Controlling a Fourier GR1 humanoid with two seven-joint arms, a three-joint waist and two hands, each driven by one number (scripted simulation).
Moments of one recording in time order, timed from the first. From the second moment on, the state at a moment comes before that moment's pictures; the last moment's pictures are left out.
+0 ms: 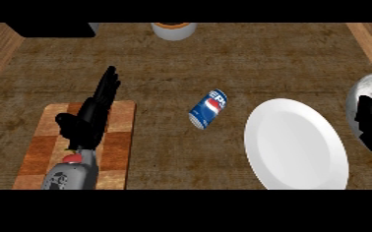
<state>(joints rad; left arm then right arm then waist) -0.14 0.05 -0.05 -1.55 -0.06 0.06 0.09 -0.33 -0.44 -0.10 -2.32 0.51 0.11 0.90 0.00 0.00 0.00</state>
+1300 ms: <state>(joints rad) -0.14 0.05 -0.02 -1.52 -0.06 0.05 0.06 -0.24 -0.65 -0.42 -1.47 0.64 0.01 0.24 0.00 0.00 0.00</state>
